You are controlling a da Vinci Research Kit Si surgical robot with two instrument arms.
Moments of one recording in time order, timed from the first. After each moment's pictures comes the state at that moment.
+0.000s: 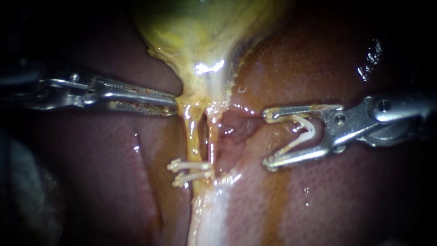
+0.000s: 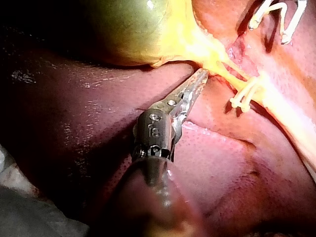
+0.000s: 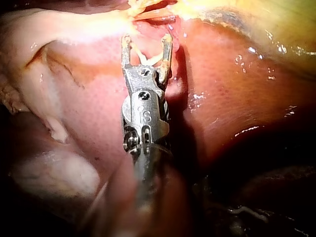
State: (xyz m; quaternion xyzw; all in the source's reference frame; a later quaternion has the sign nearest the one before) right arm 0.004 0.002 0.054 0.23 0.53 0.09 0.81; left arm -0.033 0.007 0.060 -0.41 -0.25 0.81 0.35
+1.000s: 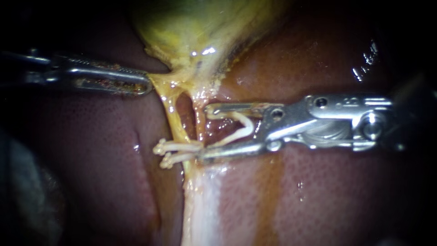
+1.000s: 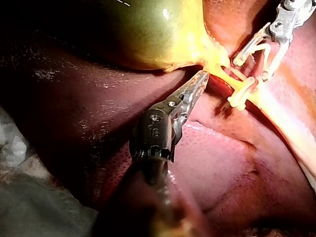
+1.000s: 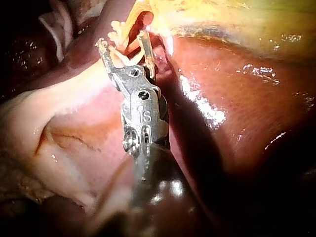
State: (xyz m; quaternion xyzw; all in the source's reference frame) right arm 0.015 0.002 0.056 0.30 0.53 0.21 0.77; left arm -0.029 0.010 0.054 -0.41 -0.24 0.80 0.36
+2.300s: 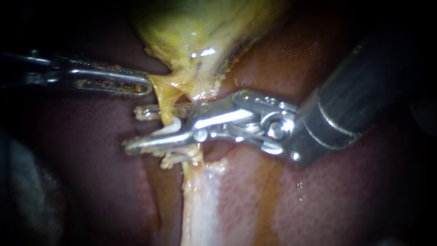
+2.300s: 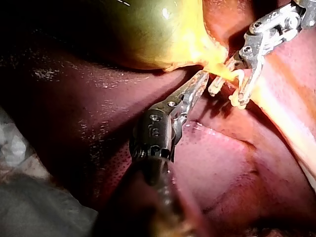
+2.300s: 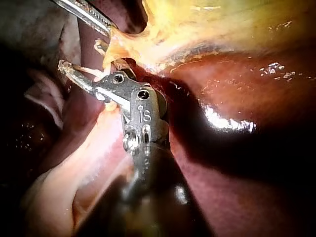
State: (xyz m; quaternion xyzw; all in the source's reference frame) right arm 0.024 0.004 0.058 0.38 0.59 0.27 0.66; left arm -0.029 0.010 0.055 -0.41 -0.24 0.80 0.36
